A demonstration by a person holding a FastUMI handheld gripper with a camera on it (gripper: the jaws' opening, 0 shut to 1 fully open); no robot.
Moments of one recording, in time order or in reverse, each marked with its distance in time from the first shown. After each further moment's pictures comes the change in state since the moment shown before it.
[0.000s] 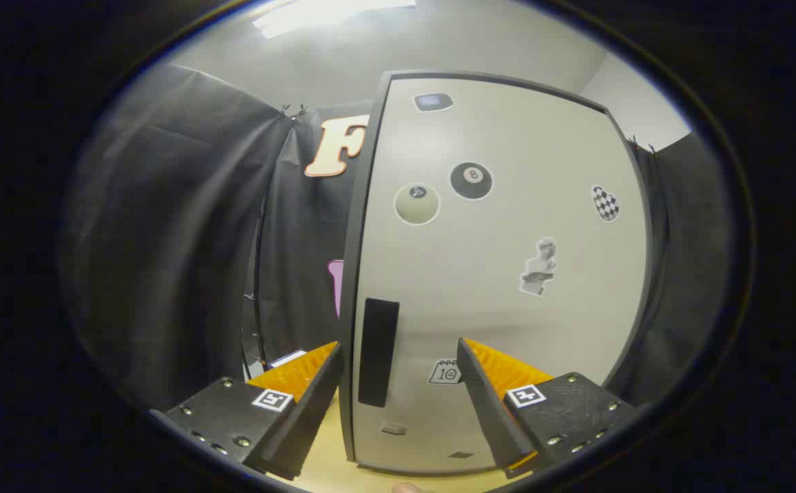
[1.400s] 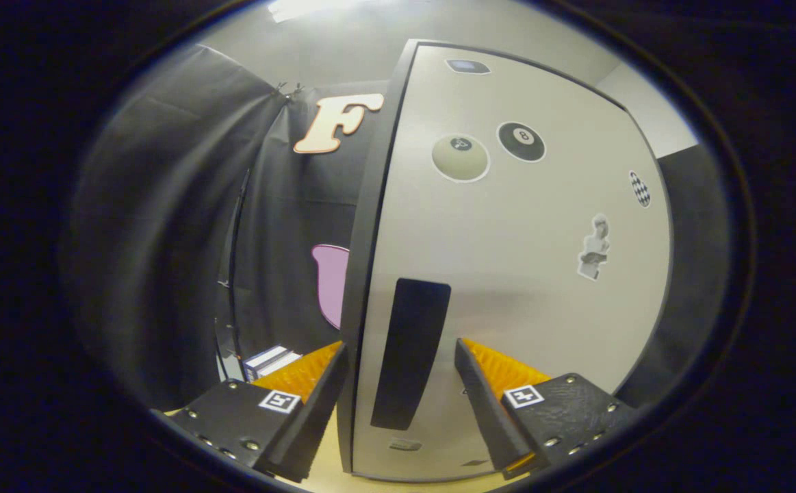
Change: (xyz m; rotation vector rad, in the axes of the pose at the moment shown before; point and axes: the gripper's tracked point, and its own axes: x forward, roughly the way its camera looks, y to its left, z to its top) arm 0.056 0.006 -0.028 -0.080 0.014 -0.157
